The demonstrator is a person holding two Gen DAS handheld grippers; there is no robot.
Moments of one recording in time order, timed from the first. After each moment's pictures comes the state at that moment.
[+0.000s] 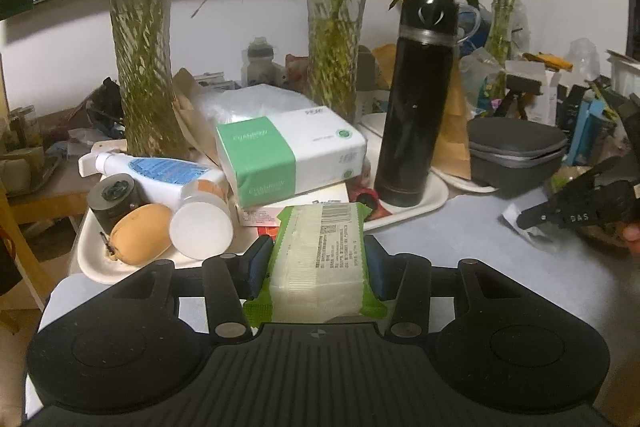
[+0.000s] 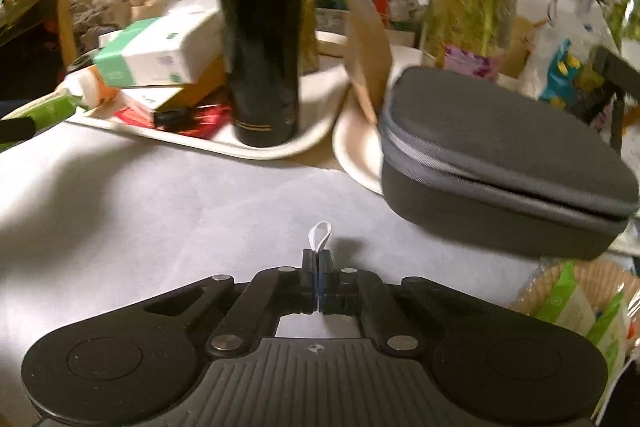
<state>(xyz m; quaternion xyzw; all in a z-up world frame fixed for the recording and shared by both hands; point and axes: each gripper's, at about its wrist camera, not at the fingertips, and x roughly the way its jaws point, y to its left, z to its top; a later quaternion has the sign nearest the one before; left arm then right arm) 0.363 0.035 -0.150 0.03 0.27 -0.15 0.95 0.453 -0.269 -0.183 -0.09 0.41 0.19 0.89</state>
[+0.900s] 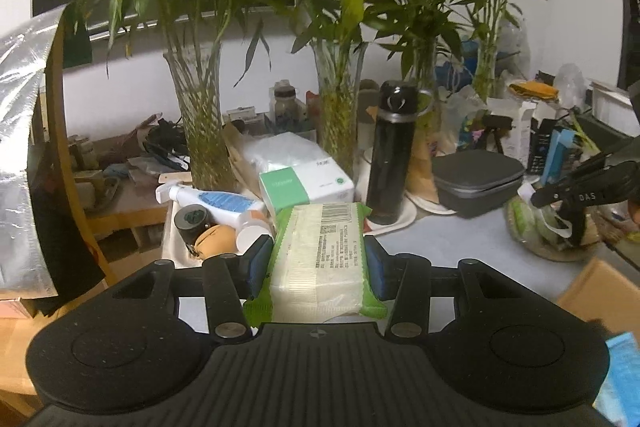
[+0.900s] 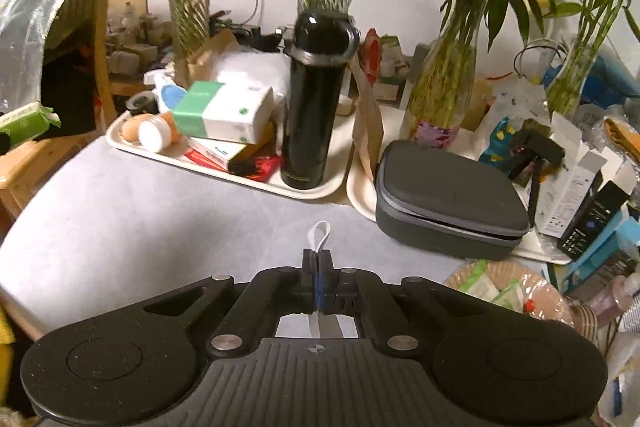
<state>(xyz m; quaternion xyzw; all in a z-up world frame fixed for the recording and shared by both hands) 0.243 0.043 -0.028 0.05 0.26 -0.11 0.96 0.341 -0.264 -0.039 -0.09 0.38 0.17 0.90</state>
